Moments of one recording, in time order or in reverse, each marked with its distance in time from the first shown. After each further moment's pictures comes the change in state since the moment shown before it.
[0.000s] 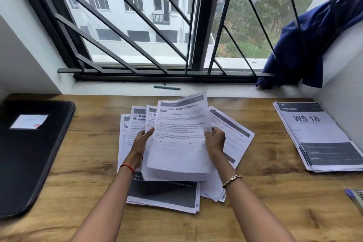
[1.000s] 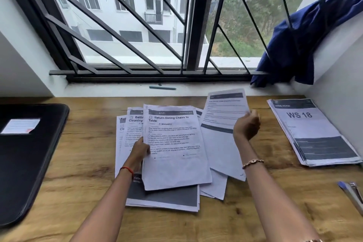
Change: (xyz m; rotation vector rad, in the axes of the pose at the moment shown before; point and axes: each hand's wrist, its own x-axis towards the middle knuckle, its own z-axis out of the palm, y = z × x) left_hand 0.013 -0.015 0.004 0.198 0.033 -0.035; right_hand 0.044 -0.033 -0.068 -0.271 0.620 -0.091
